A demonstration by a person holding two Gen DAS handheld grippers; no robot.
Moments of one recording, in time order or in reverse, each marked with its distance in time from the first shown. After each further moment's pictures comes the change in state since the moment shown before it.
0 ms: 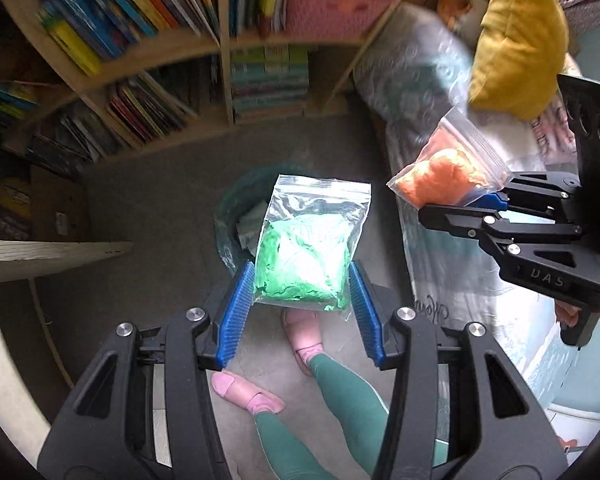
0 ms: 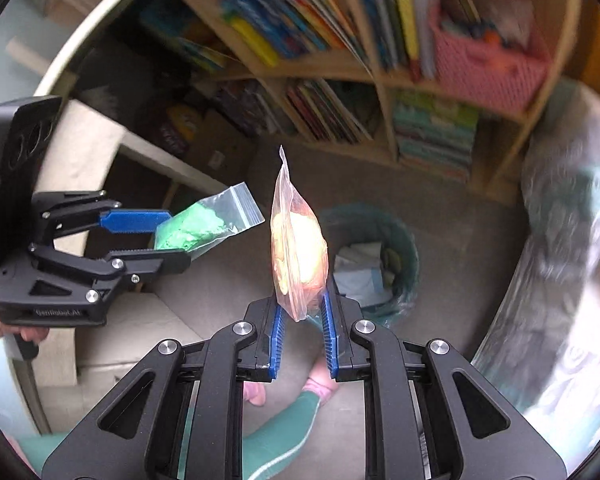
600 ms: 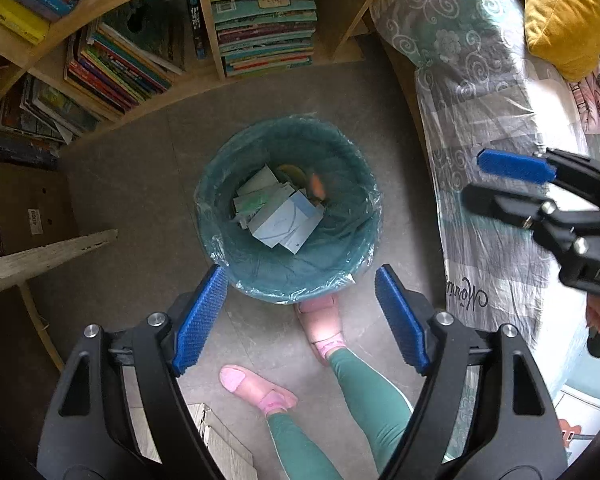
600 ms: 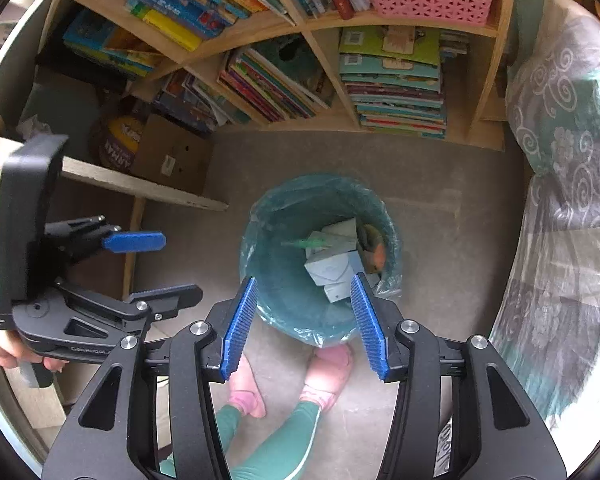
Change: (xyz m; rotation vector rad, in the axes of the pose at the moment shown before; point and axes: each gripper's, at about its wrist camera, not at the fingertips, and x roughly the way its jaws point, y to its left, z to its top) left arm 0.111 0.007 0.008 0.037 0.143 0.034; right arm 0.062 -0.067 -0.010 0.143 0.016 -0.036
